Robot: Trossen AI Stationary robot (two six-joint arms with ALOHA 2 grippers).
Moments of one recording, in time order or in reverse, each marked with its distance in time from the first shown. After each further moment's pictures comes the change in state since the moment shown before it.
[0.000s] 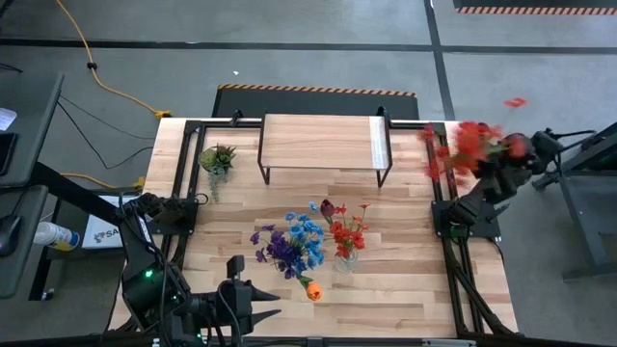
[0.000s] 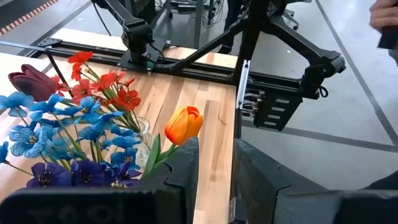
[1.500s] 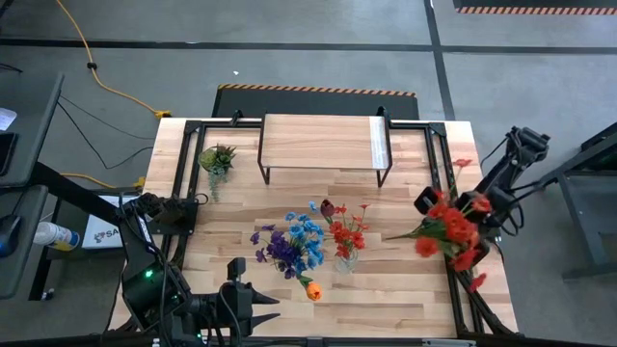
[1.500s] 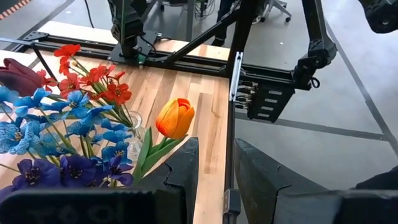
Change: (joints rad) left arm 0.000 0.000 0.000 -0.001 0.047 0.012; right arm 0.056 0.737 -0.197 1.029 -0.129 0.302
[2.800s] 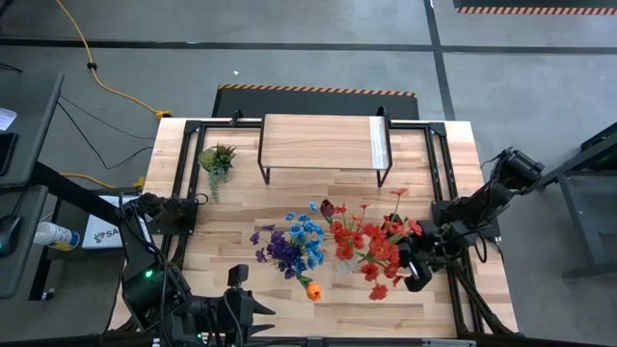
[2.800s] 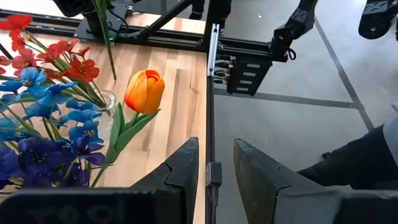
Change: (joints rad) left arm 0.000 0.000 0.000 -0.011 0.145 0.014; right arm -0.088 0.573 0.087 0.379 0.133 0.124
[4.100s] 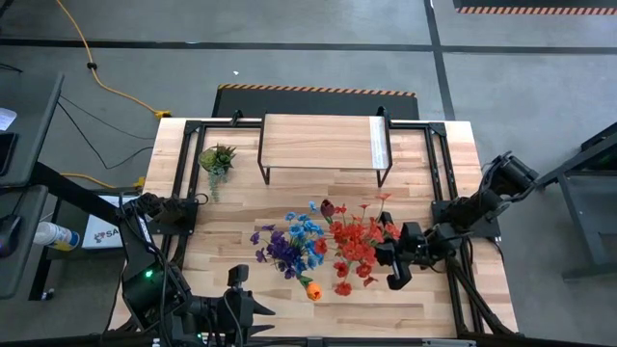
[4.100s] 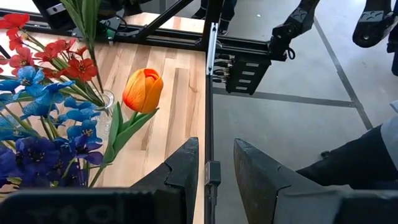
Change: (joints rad) left arm 0.000 0.000 0.000 0.000 0.006 0.000; right arm -0.080 0.094 0.000 0.001 -0.030 -0.026
